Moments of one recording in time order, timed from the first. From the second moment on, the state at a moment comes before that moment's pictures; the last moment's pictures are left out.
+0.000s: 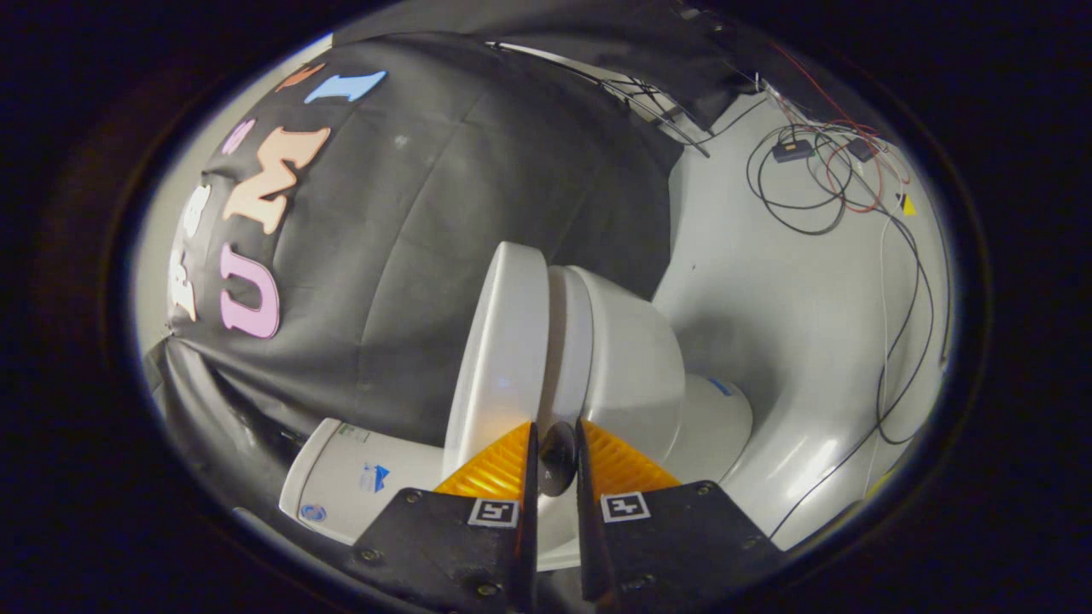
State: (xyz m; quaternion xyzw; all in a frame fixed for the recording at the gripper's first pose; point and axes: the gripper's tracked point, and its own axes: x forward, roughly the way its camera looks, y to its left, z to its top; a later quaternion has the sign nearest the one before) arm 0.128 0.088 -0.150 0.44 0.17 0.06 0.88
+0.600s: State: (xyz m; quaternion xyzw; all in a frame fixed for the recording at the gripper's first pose) arm 0.126 0.096 -0.138 0.47 0.17 0.06 0.87
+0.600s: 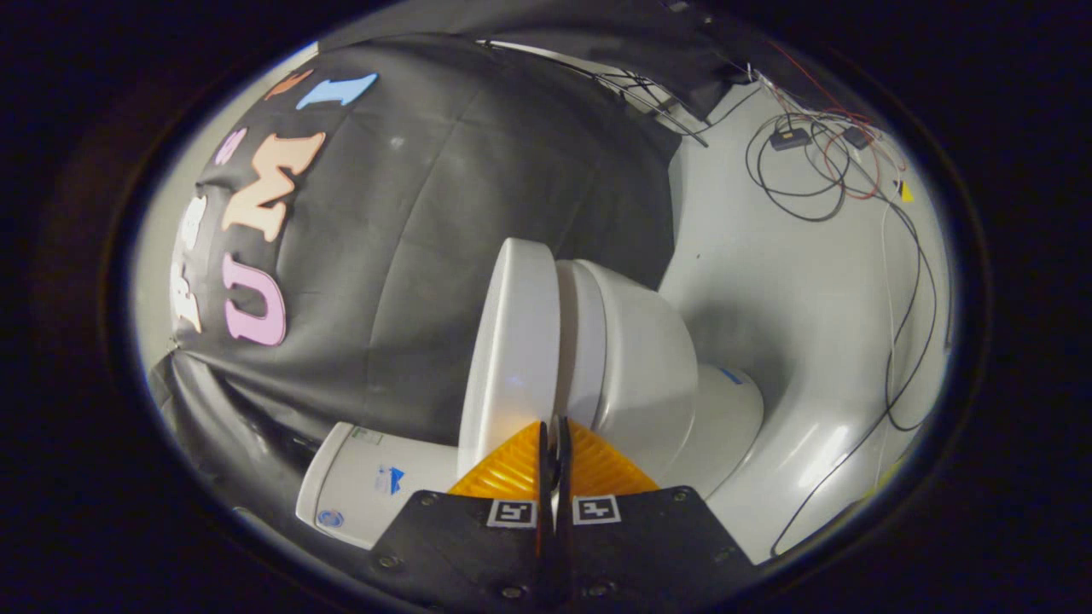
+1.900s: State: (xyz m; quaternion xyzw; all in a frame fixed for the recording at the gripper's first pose) arm 0.103 0.135 -0.052 0.39 0.15 0.05 0.91
